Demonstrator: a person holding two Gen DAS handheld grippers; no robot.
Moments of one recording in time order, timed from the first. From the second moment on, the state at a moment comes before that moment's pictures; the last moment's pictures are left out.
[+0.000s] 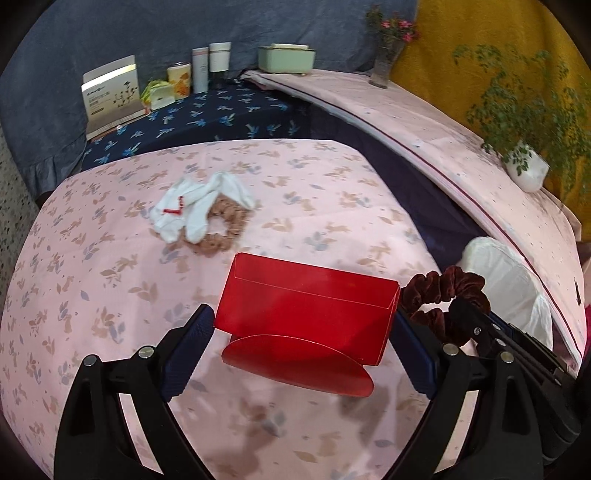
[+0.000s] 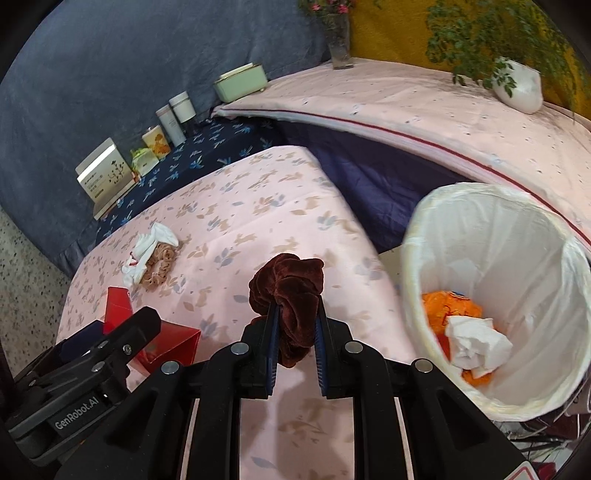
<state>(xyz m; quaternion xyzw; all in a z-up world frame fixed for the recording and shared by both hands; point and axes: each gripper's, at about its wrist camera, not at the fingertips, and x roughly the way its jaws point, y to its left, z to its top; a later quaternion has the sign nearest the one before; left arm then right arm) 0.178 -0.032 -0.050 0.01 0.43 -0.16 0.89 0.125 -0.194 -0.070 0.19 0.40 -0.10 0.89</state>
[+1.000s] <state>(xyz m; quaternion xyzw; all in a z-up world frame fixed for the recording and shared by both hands) 0.100 -0.202 -0.025 0.11 0.40 -0.28 0.86 0.011 -0.344 -0.057 0.27 0.33 -0.21 0.88</state>
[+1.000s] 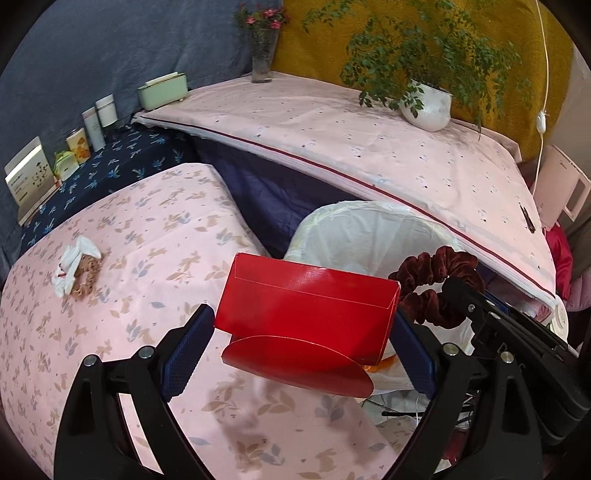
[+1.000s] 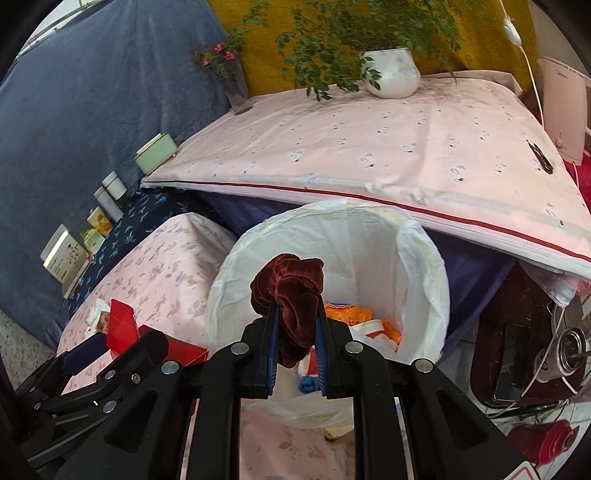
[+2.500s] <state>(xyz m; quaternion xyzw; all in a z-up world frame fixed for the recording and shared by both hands) 0.098 -0.240 -0.038 0.11 0.41 -0.29 0.85 -0.021 -0.382 -0.063 0.30 0.32 -0.26 0.86</state>
